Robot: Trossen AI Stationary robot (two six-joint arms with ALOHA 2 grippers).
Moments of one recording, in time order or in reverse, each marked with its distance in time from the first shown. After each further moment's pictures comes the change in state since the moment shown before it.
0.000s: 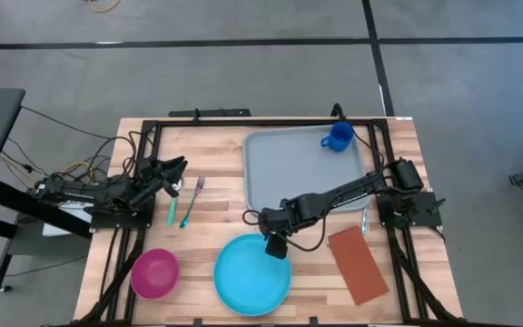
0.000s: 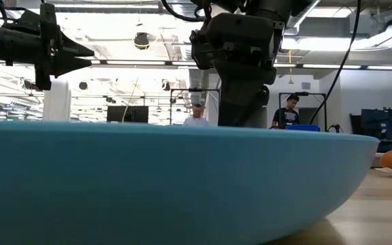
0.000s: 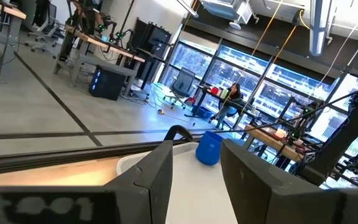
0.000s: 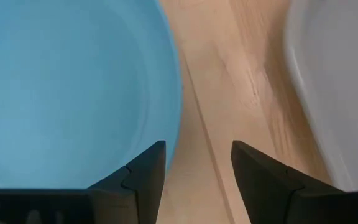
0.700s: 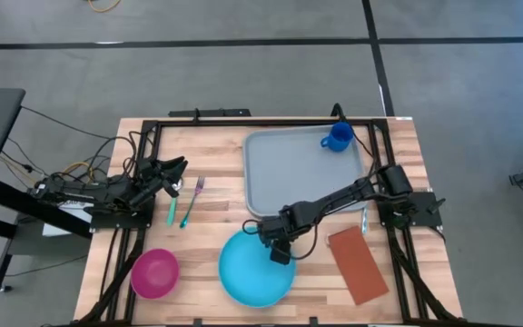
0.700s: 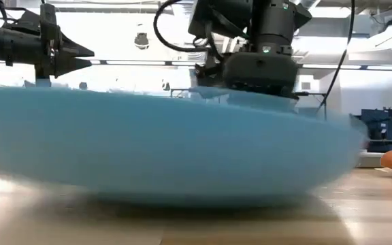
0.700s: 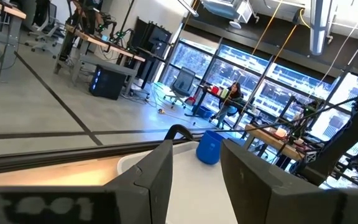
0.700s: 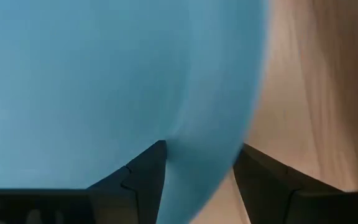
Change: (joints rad) left arm 0.000 0.000 0.000 -0.005 0.000 -0.001; right arm 0.019 0.097 0.011 -0.077 -0.037 -0.025
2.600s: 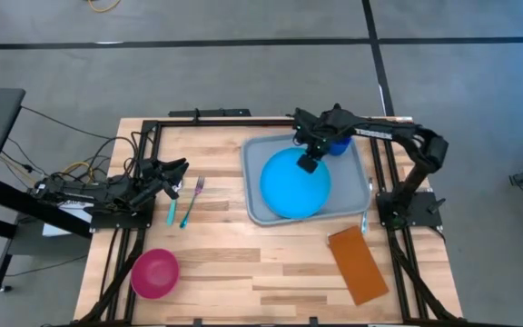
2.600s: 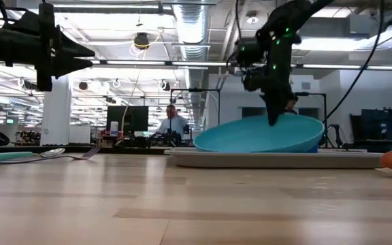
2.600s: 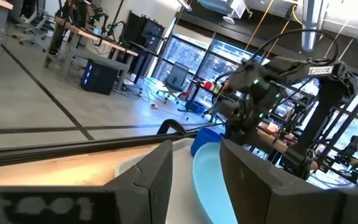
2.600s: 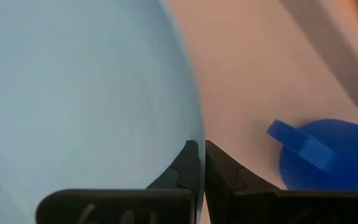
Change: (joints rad) left arm 0.000 0.000 0.000 -0.015 0.037 -0.025; right arm -0.751 -0.336 -0.117 -0.277 0.053 -0.421
